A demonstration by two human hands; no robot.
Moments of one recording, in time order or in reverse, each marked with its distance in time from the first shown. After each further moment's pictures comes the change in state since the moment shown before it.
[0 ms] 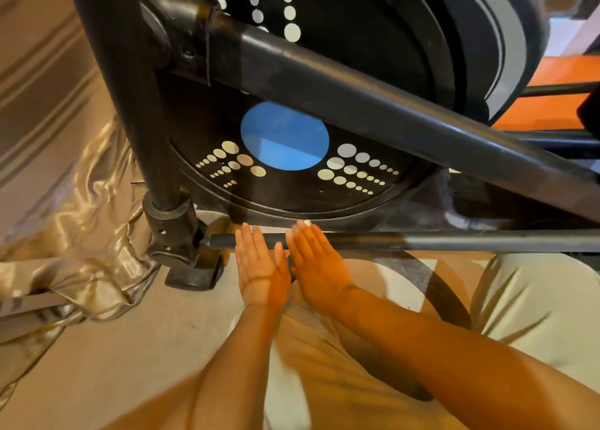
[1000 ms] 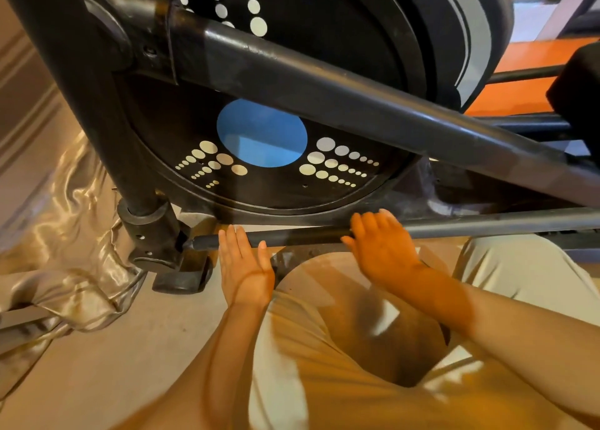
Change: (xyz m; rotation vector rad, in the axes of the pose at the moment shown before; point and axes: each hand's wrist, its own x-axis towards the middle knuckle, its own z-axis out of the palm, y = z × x) left_hand -0.002 0.000 -0.006 0.039 -0.015 -0.008; right_hand -0.062 0.096 -0.017 0.100 -0.004 0.249
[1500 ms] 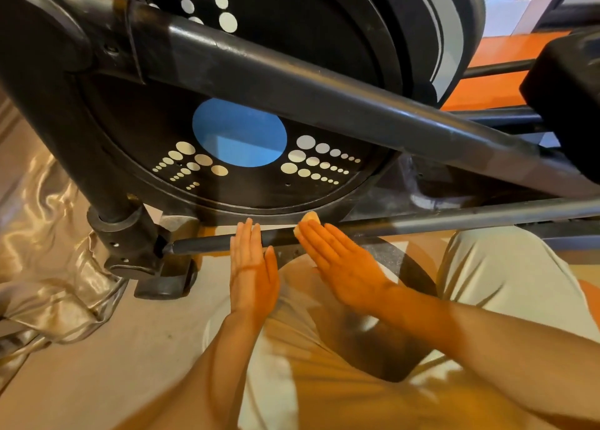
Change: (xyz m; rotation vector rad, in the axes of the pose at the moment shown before) left_hand -0.014 0.018 0.018 -0.233 -0.002 0.309; right_hand -0.009 -0.018 0.055 -0.113 0.360 -0.263
